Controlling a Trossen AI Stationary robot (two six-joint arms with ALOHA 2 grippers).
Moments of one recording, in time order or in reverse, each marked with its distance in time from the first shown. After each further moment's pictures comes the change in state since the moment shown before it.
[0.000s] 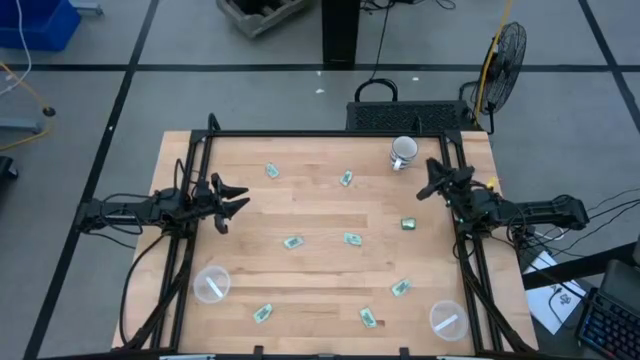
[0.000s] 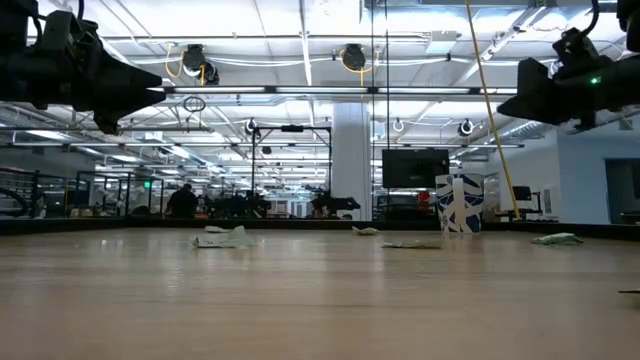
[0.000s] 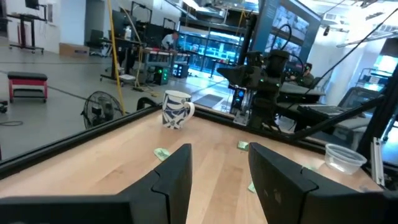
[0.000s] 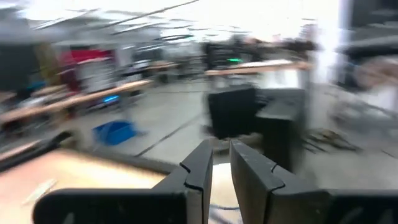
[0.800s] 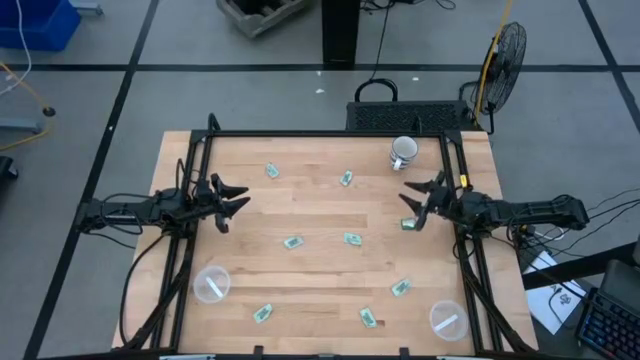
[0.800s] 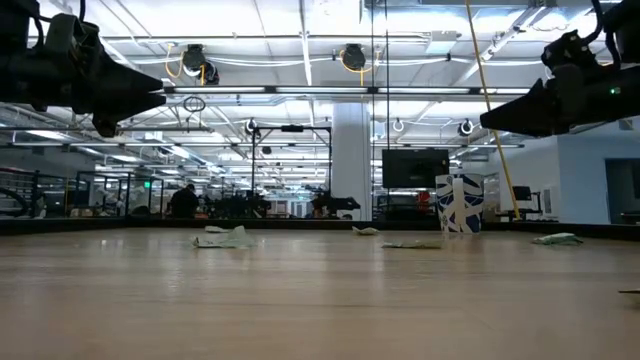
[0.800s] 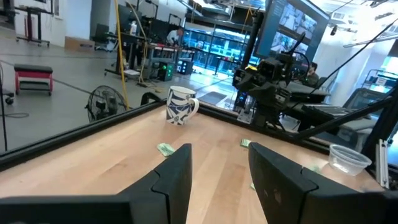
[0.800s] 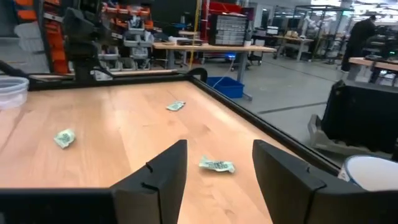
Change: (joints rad) left arm 0.000 0.002 0.001 -0.029 -0.018 -0.026; right arm 0.000 0.000 0.000 -0.245 -0.509 -0.029
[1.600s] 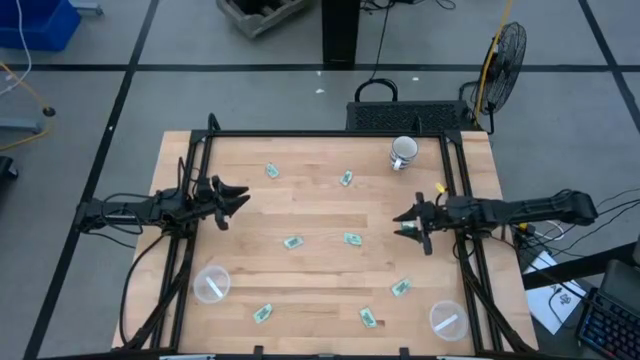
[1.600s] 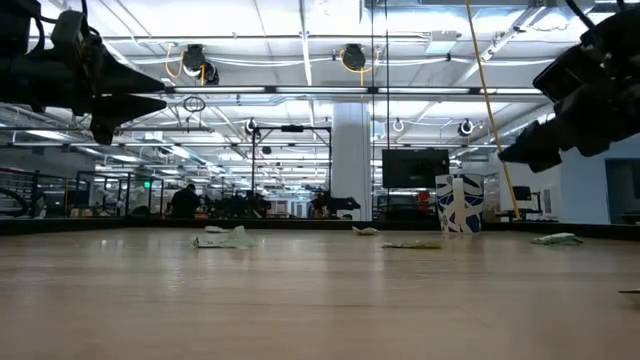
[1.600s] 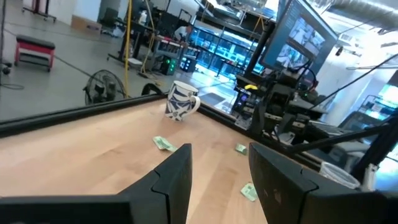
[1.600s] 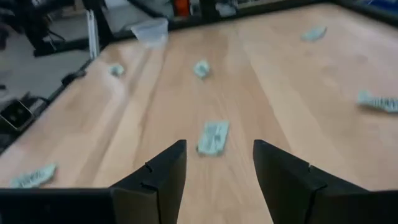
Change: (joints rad) left arm -0.001 0.009 0.000 0.002 -0.027 -0.169; right arm 0.001 0.183 0.000 -0.106 -0.520 0.223
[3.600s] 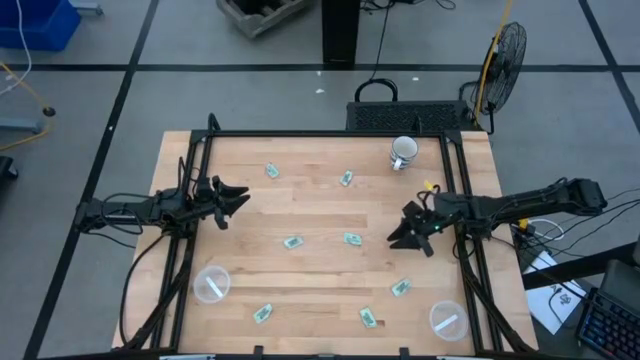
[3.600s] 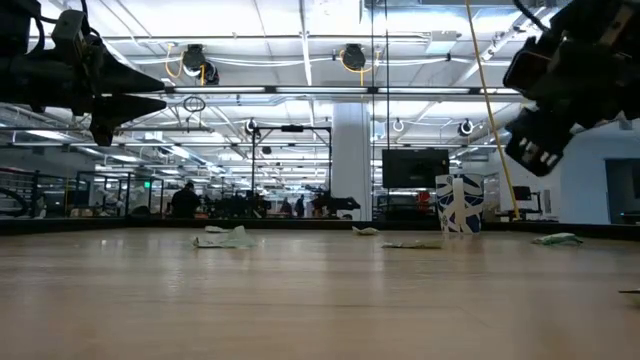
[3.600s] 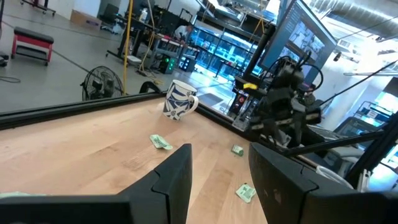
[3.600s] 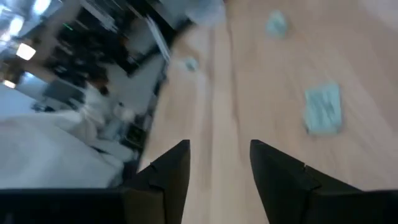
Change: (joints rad) left arm 0.000 0.000 -0.001 0.000 -0.001 -0.024; right arm -0.014 0.371 0.102 0.350 -0.369 0.473
